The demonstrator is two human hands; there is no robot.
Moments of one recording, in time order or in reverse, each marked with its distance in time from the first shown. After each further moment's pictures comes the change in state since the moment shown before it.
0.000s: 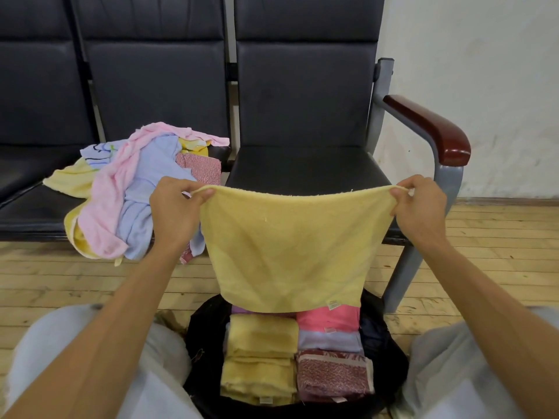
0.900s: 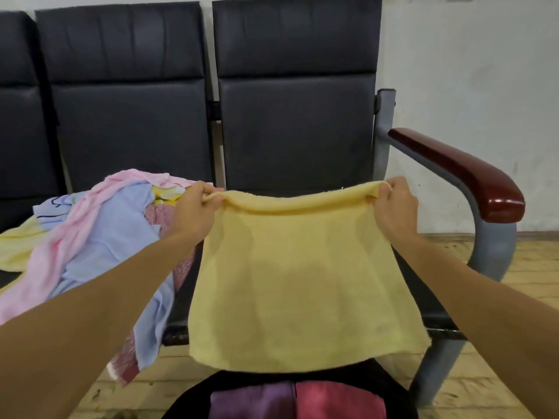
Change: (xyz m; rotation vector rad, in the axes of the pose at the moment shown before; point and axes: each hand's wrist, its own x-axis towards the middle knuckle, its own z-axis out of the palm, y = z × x) left_hand 0.147 -0.001 0.150 -0.180 -0.191 -0.040; right_hand 0.158 0.015 0.125 0.124 -0.007 0.063
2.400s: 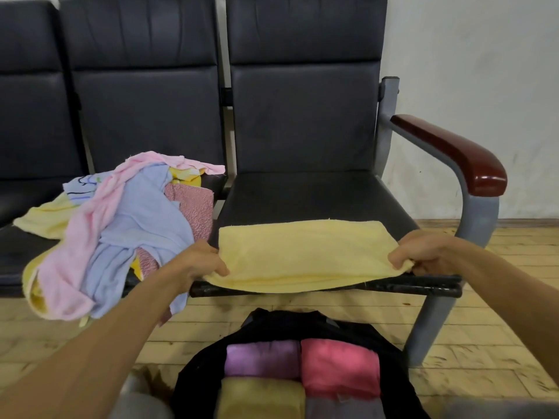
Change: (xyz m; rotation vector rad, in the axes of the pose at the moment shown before) left_hand -0.104 -0.039 -0.041 0.175 -0.513 -0.582; right_hand -0.070 0.024 -0.082 -0.286 -0.912 0.497
